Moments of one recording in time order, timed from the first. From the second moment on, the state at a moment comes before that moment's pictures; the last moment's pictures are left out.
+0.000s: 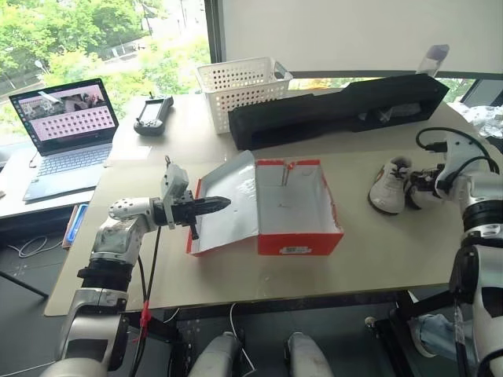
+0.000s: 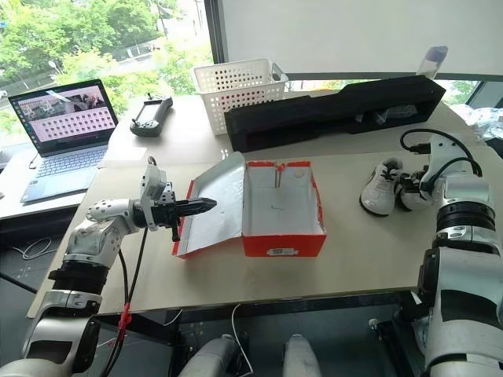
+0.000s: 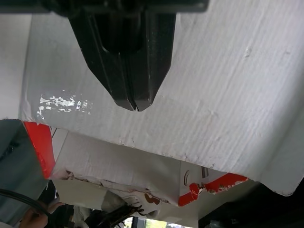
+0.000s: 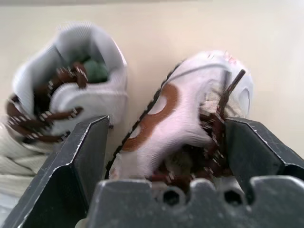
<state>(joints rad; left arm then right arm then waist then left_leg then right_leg) -0.61 0.51 0.01 0.34 -0.39 0.26 -1.25 -1.09 -0.77 -0.13 1.06 0.02 0.57 0.27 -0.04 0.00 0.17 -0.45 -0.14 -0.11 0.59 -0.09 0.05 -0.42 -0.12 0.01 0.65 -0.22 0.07</state>
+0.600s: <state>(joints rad) -0.61 0.50 0.04 0.33 -0.40 0.26 -1.18 -1.00 -0.76 -0.26 0.38 0.19 0.85 0.37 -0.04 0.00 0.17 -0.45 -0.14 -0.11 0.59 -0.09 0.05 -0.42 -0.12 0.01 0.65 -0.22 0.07</state>
